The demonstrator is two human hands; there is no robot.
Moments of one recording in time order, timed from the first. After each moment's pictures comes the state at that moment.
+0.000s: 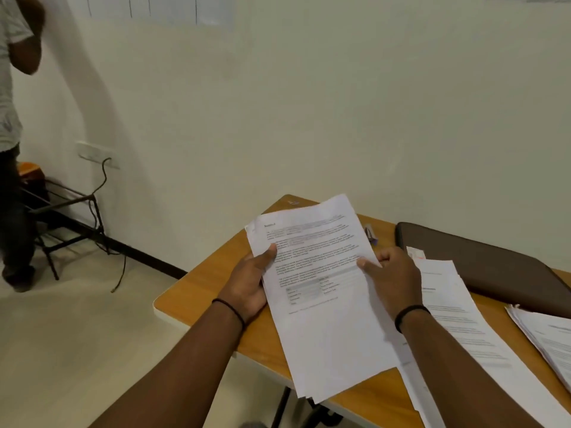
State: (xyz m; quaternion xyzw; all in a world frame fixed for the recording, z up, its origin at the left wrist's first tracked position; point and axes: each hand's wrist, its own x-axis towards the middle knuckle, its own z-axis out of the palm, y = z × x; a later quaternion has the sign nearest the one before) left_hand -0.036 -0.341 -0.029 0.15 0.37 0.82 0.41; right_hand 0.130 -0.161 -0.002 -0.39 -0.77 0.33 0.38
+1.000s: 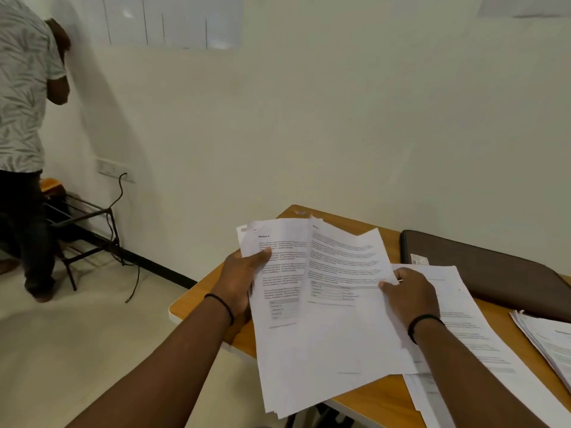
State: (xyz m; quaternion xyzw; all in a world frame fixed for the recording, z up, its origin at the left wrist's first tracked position) left_hand -0.052 -0.365 -0.021 0.16 0.49 0.79 0.32; right_hand 0.148 -0.143 -0.017 -0.46 -0.80 0.24 0.28
